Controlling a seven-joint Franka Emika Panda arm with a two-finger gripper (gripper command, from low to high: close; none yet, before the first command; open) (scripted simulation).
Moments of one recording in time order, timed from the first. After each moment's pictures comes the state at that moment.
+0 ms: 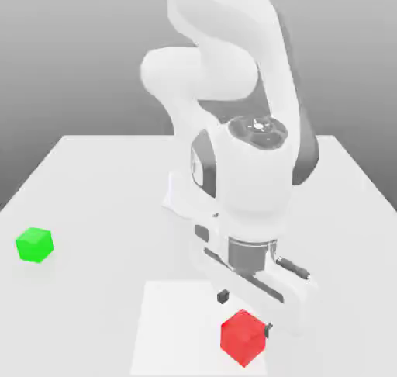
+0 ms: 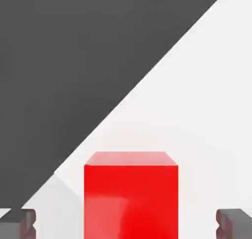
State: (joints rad) arm -0.13 0.32 0.24 -2.51 -0.23 2.82 1.92
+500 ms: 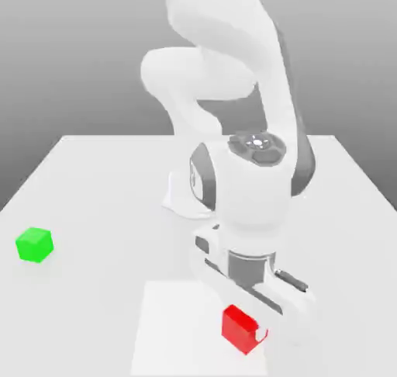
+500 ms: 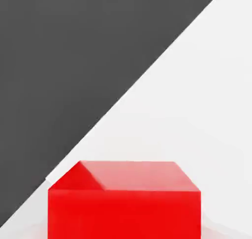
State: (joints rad) arm -0.17 0.20 0.29 -2.53 -0.14 2.73 1.85
